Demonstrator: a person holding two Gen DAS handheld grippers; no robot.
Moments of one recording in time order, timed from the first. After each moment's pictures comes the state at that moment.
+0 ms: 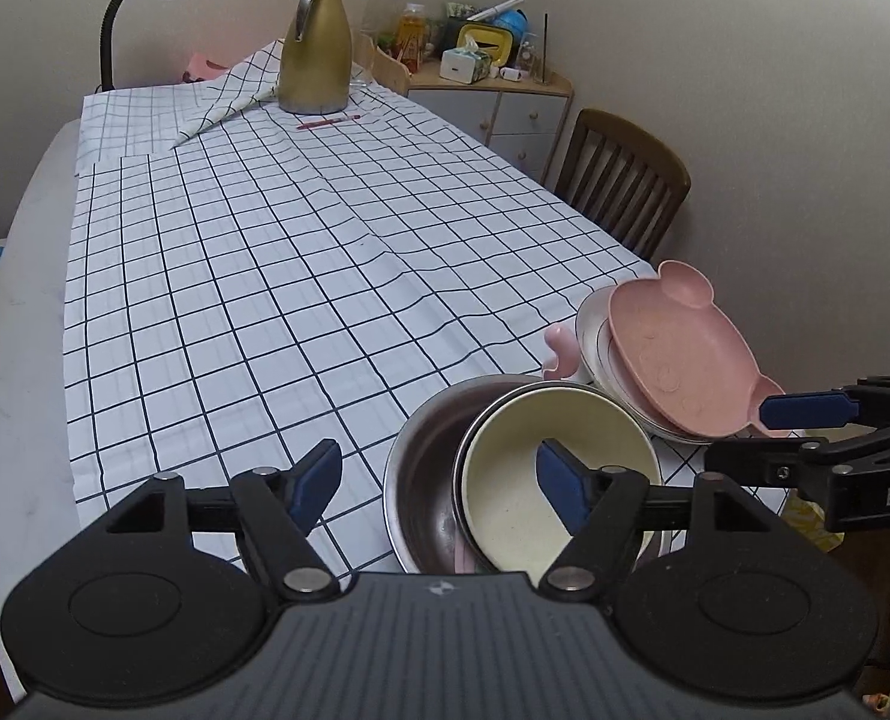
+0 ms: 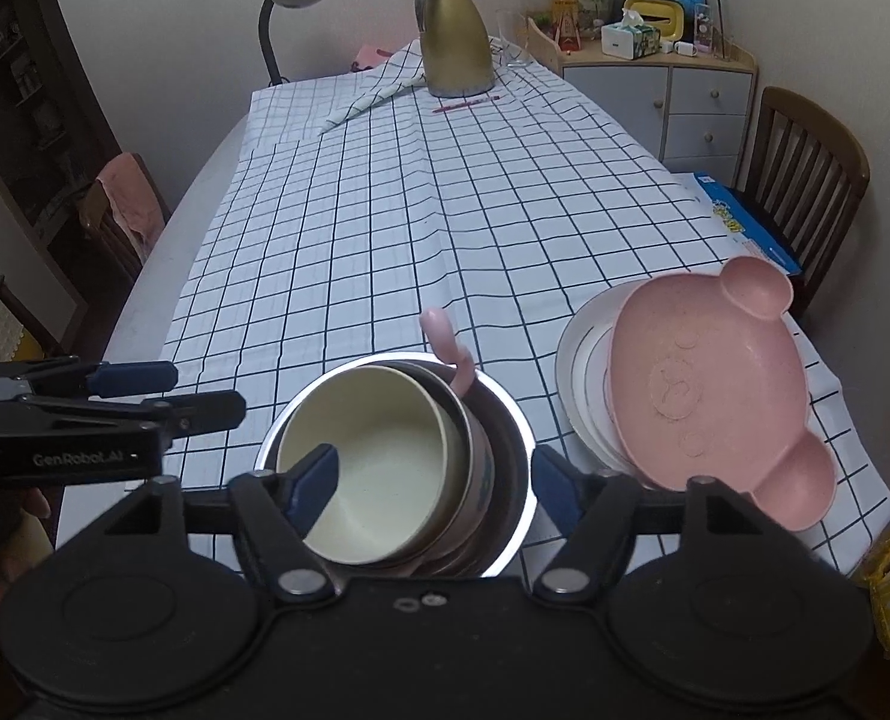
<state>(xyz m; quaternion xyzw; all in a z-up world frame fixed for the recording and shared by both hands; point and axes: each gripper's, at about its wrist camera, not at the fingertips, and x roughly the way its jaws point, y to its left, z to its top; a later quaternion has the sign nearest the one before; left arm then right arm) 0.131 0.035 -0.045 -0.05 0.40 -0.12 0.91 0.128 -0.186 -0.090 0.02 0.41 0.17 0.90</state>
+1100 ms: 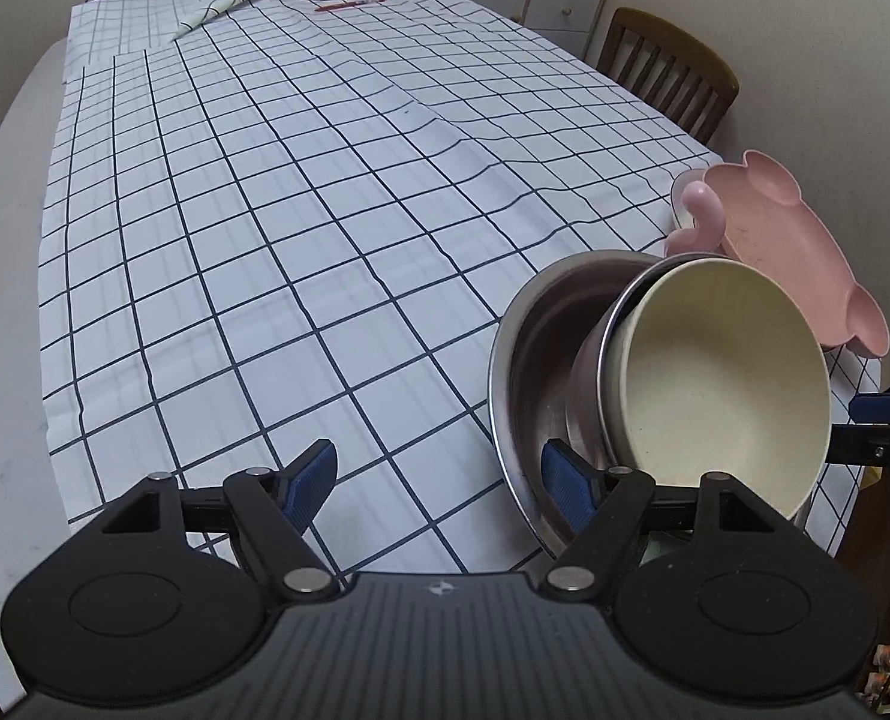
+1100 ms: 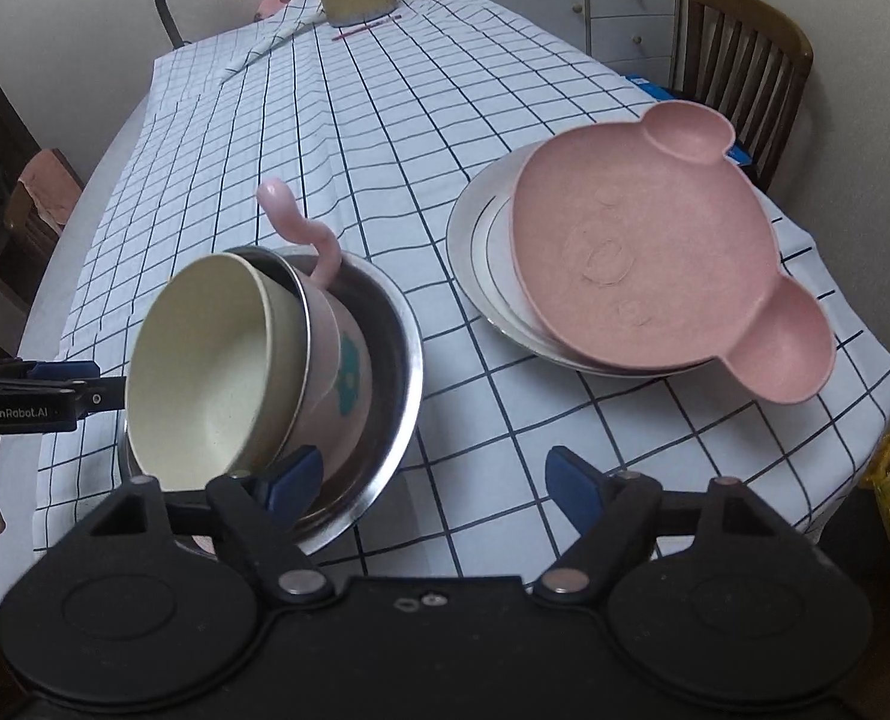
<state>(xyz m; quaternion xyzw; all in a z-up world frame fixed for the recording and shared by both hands) 0.170 0.057 -0.129 -0.02 0.49 -0.11 0.86 0.140 -0.223 -0.168 0.06 0.47 0.11 0.87</state>
